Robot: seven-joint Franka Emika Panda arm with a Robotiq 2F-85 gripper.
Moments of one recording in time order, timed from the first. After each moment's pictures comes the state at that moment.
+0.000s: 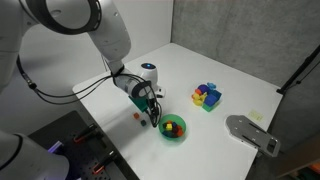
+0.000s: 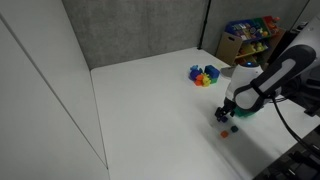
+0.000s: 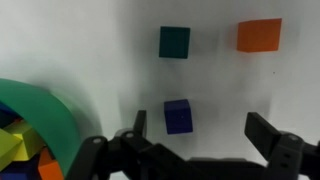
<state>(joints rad) 0.03 0.71 -0.03 -2.19 -0.03 2.85 0.19</state>
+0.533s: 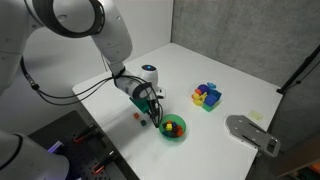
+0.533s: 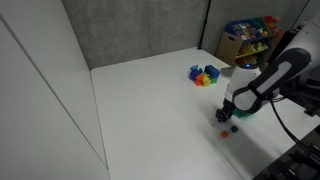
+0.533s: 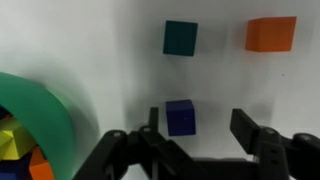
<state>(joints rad) 0.03 0.75 -0.03 -2.17 -0.03 2.86 0.15</state>
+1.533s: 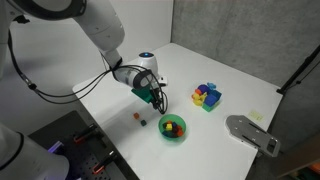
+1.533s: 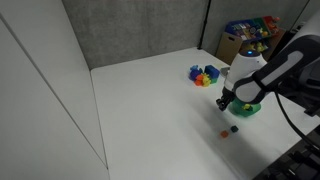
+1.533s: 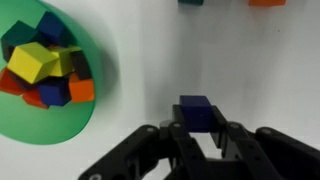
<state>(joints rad) 0.17 0.63 -0.17 -2.19 -0.07 2.85 0.15</state>
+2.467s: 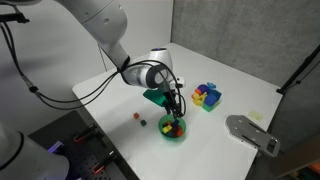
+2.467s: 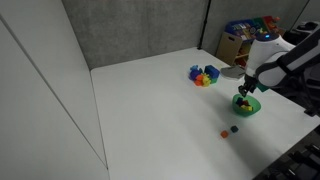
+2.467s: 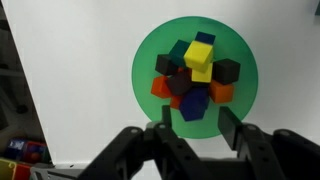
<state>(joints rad) 0.20 0.52 -0.41 -2.22 -0.31 2.70 0.25</state>
